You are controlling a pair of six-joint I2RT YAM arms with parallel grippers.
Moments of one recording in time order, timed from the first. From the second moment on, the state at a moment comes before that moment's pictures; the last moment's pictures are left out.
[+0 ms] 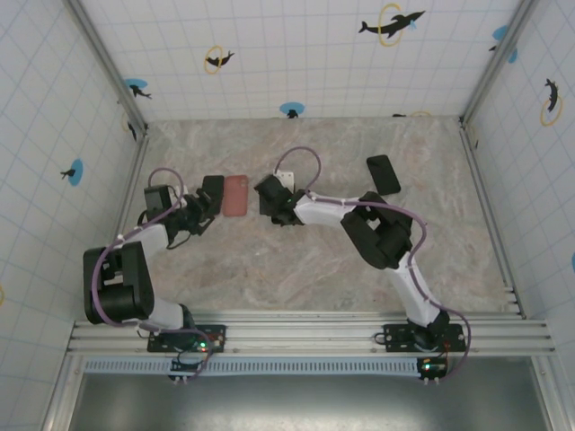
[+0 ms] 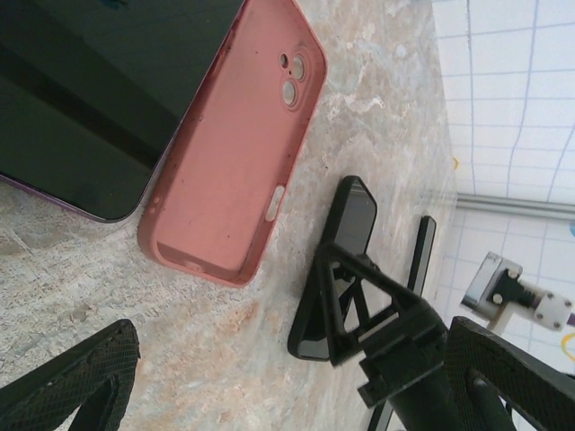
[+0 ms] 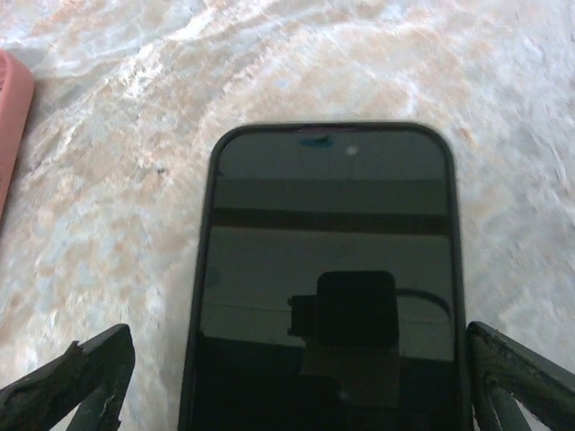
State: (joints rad) left arm 0.13 1.47 0.61 0.07 0.75 -0.85; right arm 0.89 2.29 1.63 -0.28 0.43 0.67
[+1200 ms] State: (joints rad) left arm 0.12 1.49 0.59 0.09 0.77 -0.86; right arm 0.90 2.27 1.60 -0.38 0.54 0.77
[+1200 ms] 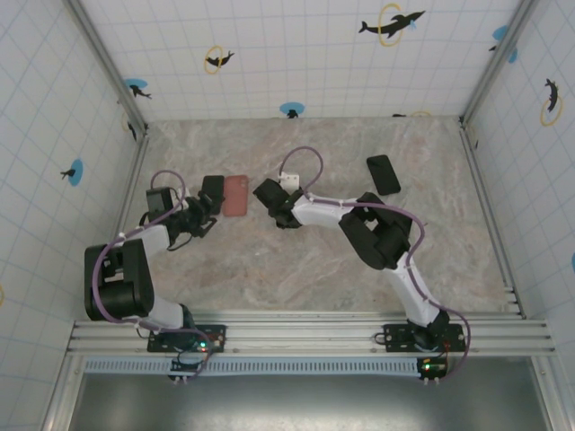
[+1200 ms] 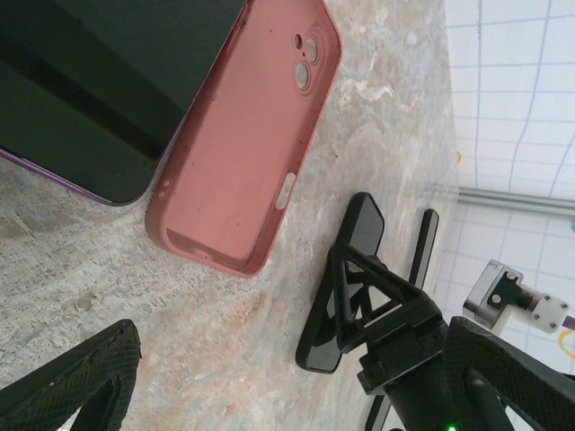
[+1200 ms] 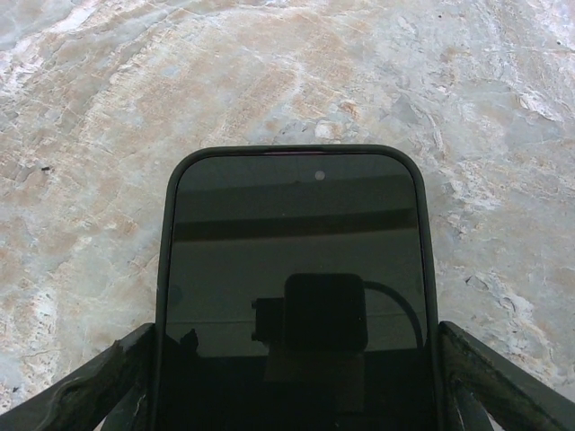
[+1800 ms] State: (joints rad) left arm 0.02 1.40 0.63 0.06 0.74 -0.81; right arm 0.87 1.88 0.95 0.17 0.41 0.54
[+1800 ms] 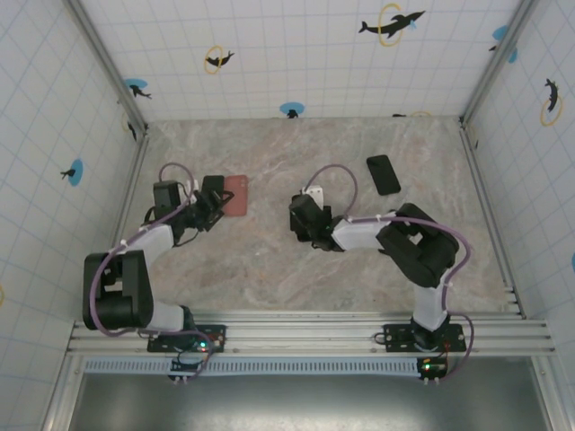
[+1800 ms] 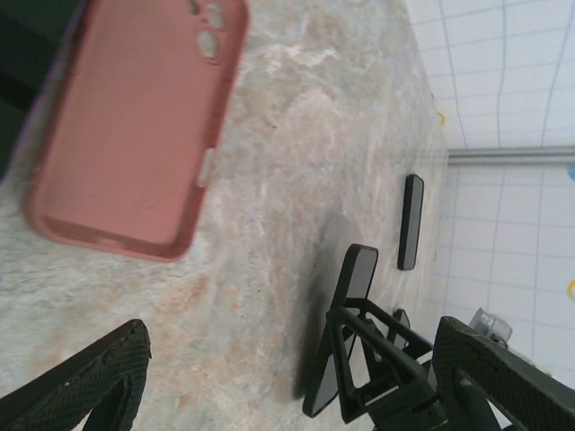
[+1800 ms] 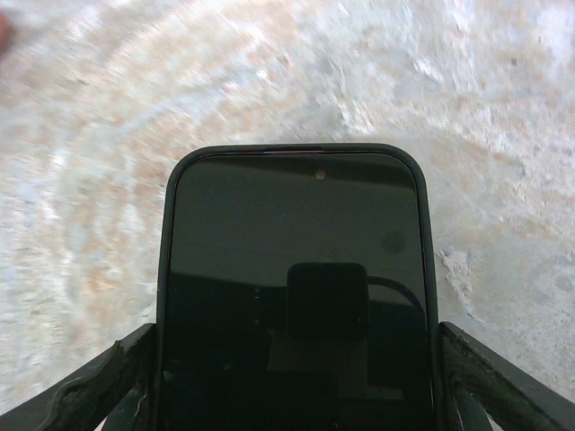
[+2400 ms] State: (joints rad) left arm -0.30 1.38 0.77 0.07 0.63 -0.71; right arm 0.86 1.67 0.74 0.61 0.20 0.45
